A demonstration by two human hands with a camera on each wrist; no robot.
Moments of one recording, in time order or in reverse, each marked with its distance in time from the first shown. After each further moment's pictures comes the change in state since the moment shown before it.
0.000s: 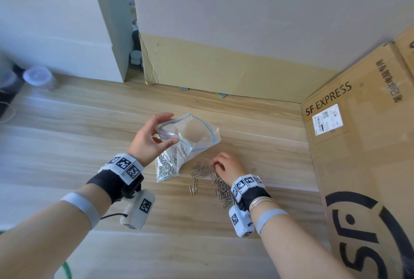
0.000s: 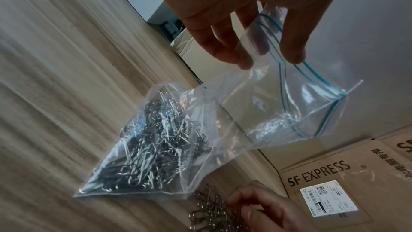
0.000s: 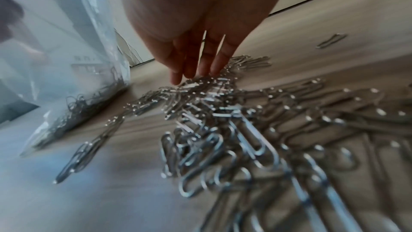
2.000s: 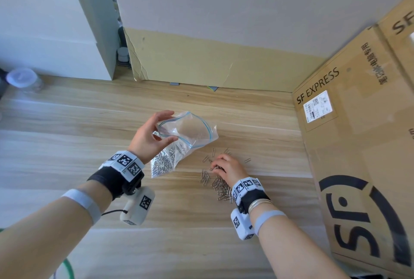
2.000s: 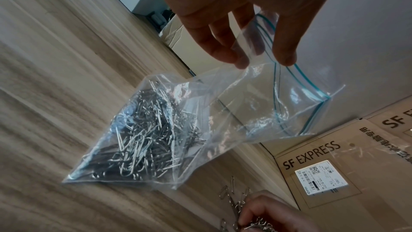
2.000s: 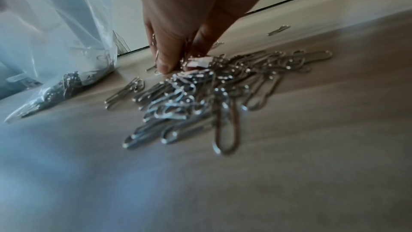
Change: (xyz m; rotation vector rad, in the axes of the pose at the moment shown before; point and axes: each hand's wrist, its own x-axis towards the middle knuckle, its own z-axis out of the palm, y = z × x) left_hand 0.002 -0.001 0.019 0.054 -0.057 0.037; right_hand -0.029 0.025 0.013 -0.008 0.102 -0.116
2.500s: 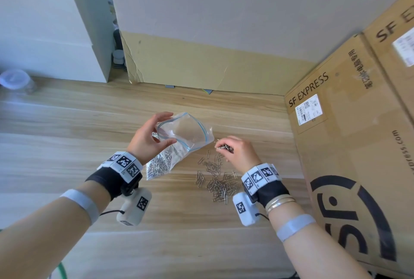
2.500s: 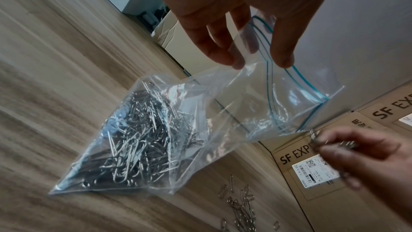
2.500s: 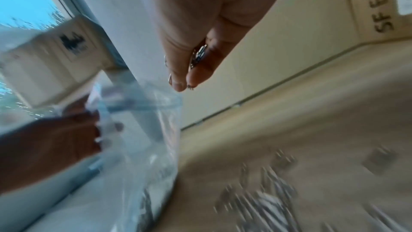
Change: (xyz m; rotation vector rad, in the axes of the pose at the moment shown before) left_hand 0.002 0.006 0.002 0.026 -0.029 0.018; right_hand -0.003 -0.045 -0.084 0.048 0.169 -0.072
